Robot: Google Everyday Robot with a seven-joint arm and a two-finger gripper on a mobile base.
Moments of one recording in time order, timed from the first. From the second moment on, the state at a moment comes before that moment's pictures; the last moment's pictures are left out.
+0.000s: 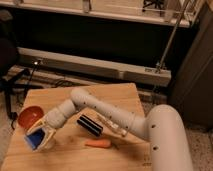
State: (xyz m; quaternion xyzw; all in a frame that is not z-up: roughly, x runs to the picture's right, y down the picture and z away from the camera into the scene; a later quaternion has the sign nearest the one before) arm -0.317 0.199 0.631 -0.33 -0.74 -0.15 0.57
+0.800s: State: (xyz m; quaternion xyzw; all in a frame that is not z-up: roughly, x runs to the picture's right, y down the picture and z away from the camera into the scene) arm -0.319 0.201 0.644 -0.36 -0.72 -0.16 0.58
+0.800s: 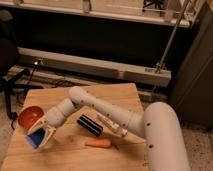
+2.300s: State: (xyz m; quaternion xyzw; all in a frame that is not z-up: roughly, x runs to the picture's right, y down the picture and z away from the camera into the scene) arm -0.322 0.202 0.656 -0.37 -0.71 -0.14 0.58
